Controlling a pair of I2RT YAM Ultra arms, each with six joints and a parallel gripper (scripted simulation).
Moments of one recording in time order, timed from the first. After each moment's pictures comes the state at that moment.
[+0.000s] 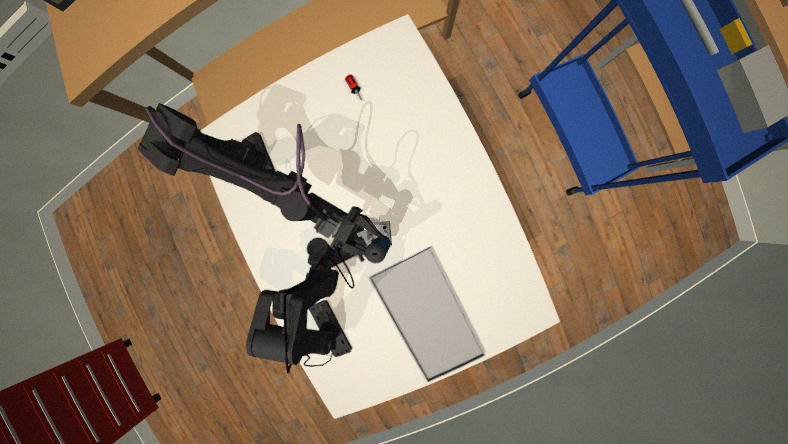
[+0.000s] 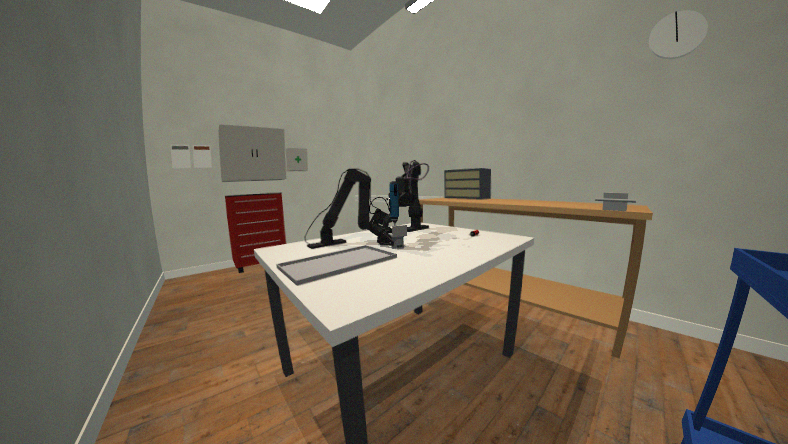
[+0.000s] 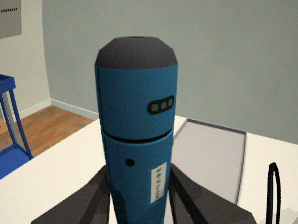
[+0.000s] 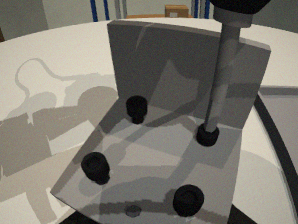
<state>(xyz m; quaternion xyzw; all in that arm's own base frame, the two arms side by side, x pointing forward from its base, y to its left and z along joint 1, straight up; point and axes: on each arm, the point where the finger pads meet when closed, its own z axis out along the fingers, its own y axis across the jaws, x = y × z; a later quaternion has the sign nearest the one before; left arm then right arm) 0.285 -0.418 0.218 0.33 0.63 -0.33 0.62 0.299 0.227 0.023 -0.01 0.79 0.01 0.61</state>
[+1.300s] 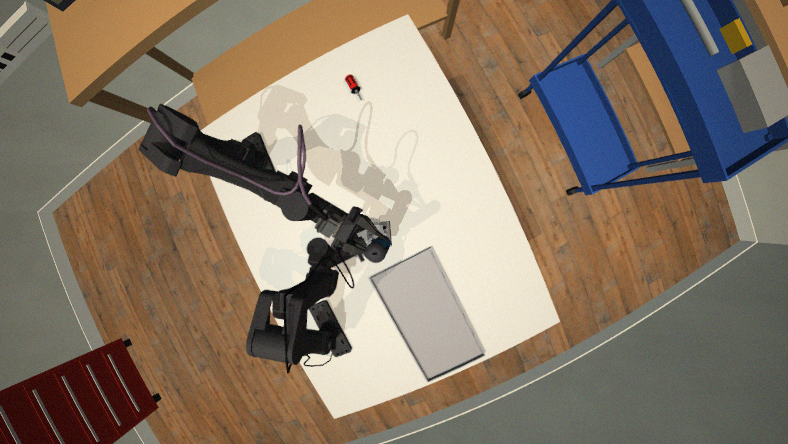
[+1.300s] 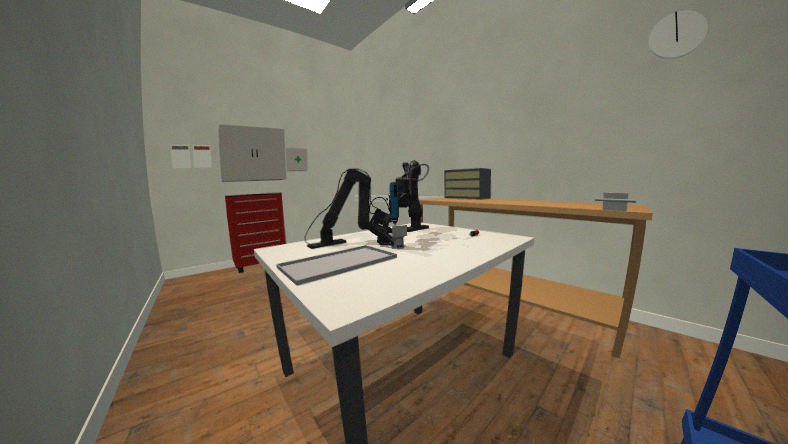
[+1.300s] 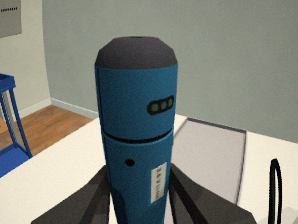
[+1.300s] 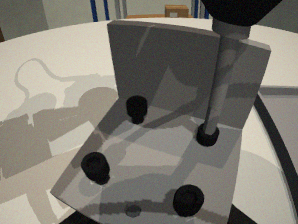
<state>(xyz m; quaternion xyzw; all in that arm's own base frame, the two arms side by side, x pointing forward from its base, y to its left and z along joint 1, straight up) 0.285 -0.418 0.214 0.33 0.63 -0.33 0.62 0.299 0.227 0.023 -0.01 0.79 0.01 0.61</state>
